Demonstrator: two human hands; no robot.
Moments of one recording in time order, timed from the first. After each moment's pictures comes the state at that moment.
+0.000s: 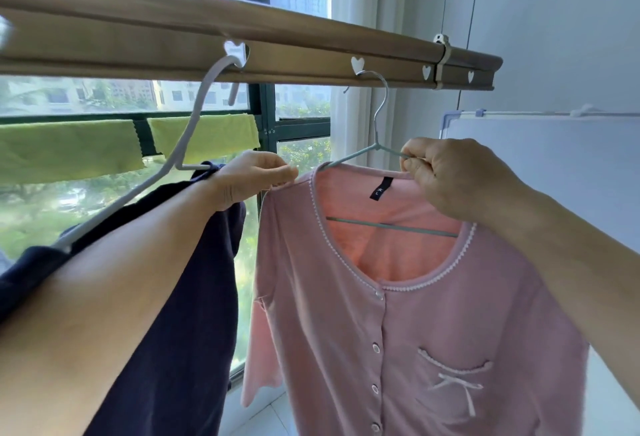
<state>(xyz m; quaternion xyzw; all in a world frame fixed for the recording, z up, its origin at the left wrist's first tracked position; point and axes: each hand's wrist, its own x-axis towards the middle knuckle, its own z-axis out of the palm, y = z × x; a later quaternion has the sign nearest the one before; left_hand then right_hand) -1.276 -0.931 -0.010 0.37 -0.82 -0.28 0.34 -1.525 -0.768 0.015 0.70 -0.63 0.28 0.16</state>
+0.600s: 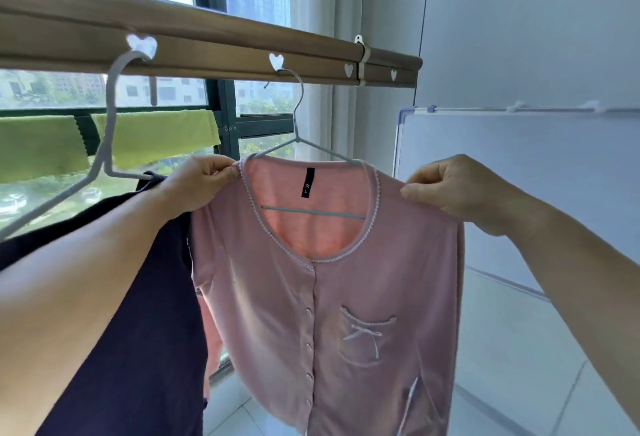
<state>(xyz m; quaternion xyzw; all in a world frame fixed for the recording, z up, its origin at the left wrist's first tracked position) -1.271 -0.955 -0.034 0.36 -0.81 -0.22 0.40 -1.572 -0.735 -0.001 0.60 -0.67 0.41 -0.15</state>
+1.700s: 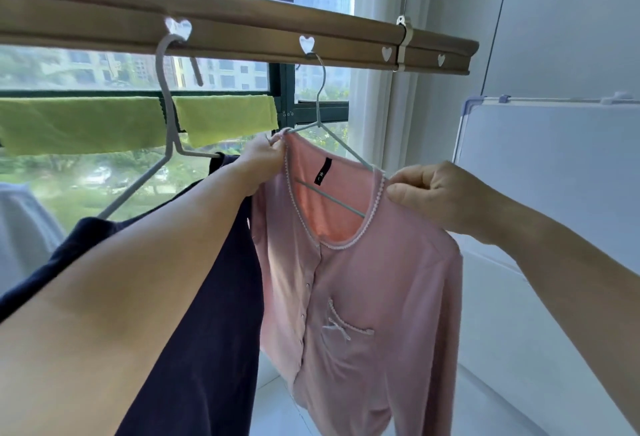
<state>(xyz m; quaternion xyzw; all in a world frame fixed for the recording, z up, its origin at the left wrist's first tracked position) -1.288 -0.921 -0.022 0.54 -0.68 -0.27 0.42 -1.505 -0.757 -0.018 0.72 -0.55 0.38 -0.21</state>
